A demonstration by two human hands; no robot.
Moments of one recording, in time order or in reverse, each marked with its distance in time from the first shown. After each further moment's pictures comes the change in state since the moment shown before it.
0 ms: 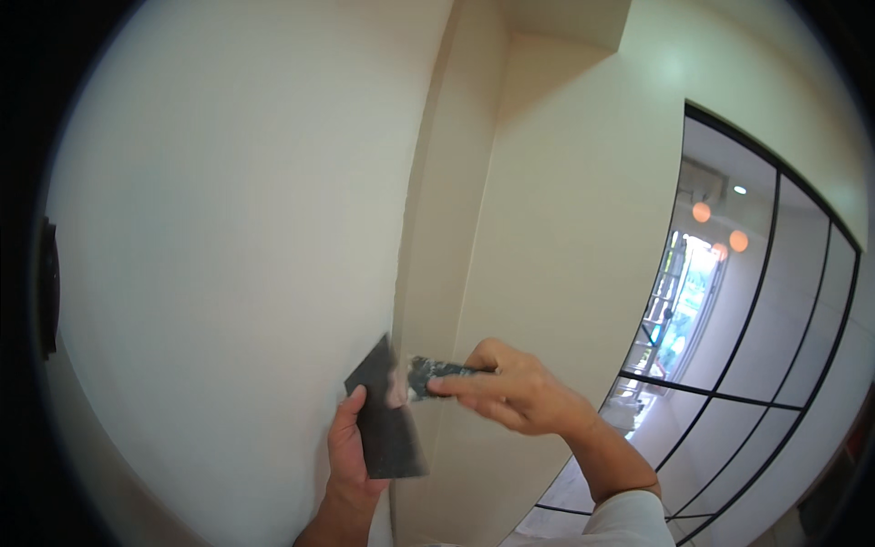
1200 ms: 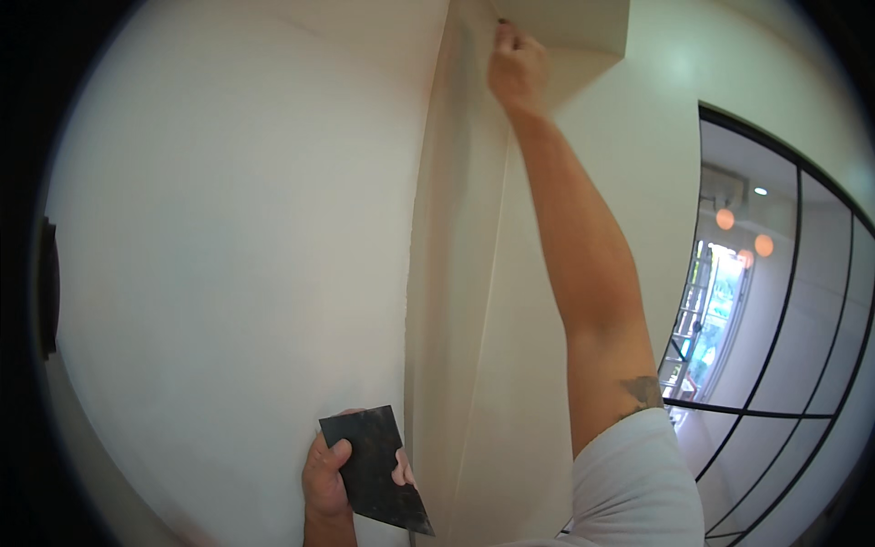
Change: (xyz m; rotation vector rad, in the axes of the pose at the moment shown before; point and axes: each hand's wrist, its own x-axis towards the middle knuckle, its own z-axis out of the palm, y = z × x) left_hand 0.007 0.038 -0.008 0.637 -0.254 0.204; right_hand 0.334 0.142 -0.186 -0.265 1.107 -0.130
